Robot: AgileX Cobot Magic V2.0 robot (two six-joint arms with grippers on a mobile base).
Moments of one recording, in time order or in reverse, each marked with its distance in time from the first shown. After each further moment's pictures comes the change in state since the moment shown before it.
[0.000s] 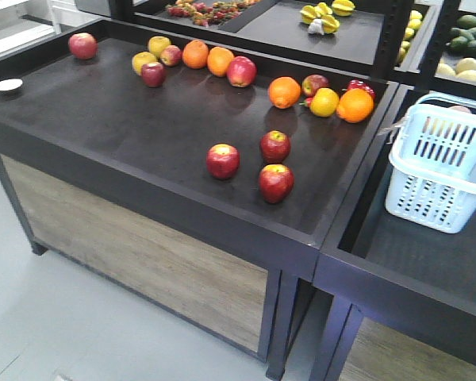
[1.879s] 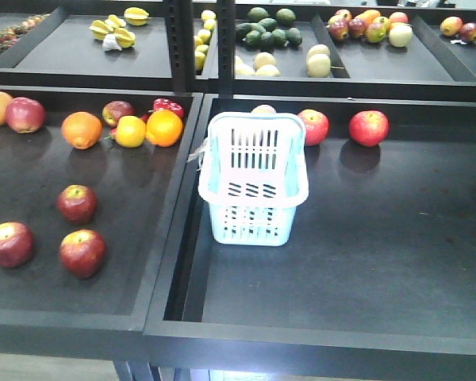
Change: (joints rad) left arm 0.000 0.000 0.000 0.000 0.000 0.000; right arm 0.000 0.000 0.000 0.000 0.000 0.000
